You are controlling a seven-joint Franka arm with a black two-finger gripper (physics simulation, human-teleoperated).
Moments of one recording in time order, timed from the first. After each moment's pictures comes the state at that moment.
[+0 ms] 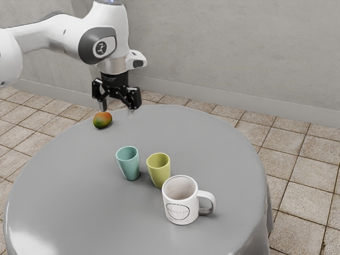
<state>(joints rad) -0.01 0.15 -0.07 -1.65 0.14 1.73 -0.26</state>
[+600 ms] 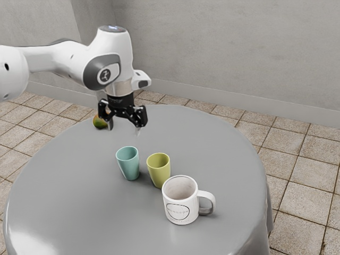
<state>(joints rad) -0.02 0.13 -0.08 -1.83 0.13 1.93 -0.36</state>
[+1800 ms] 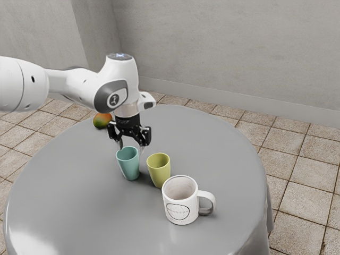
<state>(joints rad) -0.01 0.26 -0.07 -1.88 0.11 2.10 -0.34</state>
